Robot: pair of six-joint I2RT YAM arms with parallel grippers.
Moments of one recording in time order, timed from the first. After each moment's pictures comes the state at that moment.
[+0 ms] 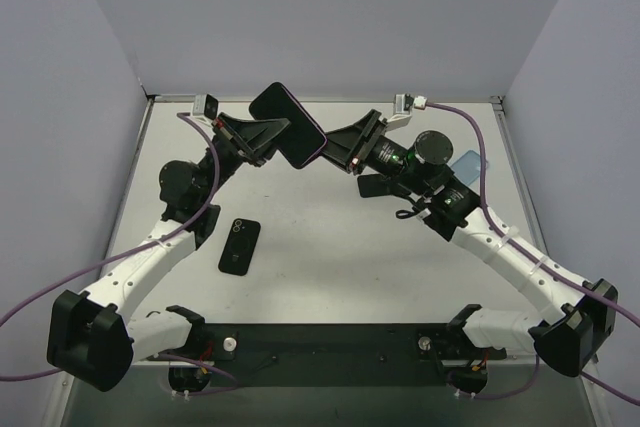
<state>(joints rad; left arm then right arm) -0.43 1.15 0.81 0.94 0.41 -1.74 0.71 1.21 1.07 0.27 -0.29 1.24</state>
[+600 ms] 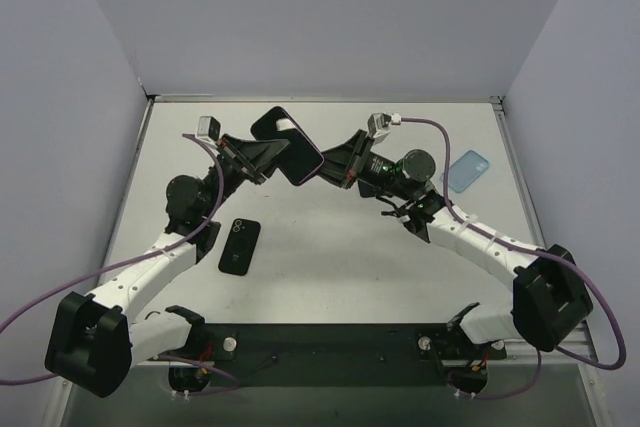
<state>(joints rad) -0.42 1.12 0.67 0.98 0.40 -1.74 0.64 1.38 0.87 0.85 -0.57 1.52</state>
